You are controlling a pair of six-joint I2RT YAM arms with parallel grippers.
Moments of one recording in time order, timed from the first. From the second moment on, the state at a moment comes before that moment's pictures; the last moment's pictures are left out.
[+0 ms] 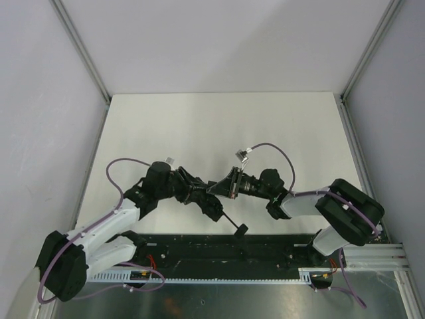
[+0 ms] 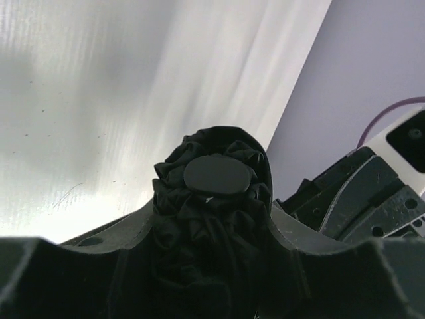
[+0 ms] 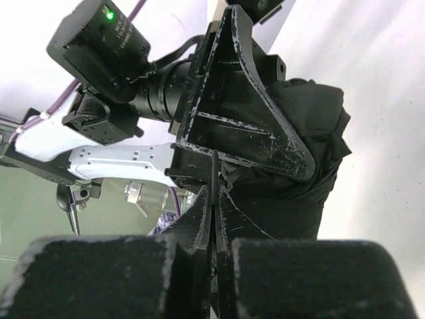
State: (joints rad) left arm -0.54 0.98 0.47 -0.11 0.34 -1.33; right arm 0.82 1.52 0.46 1.16 -0.52 1.16
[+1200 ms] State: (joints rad) left arm -0.63 1.27 0.44 -0.10 0.02 -1.34; right arm 1.00 1.74 0.62 0.90 -0.38 0.74
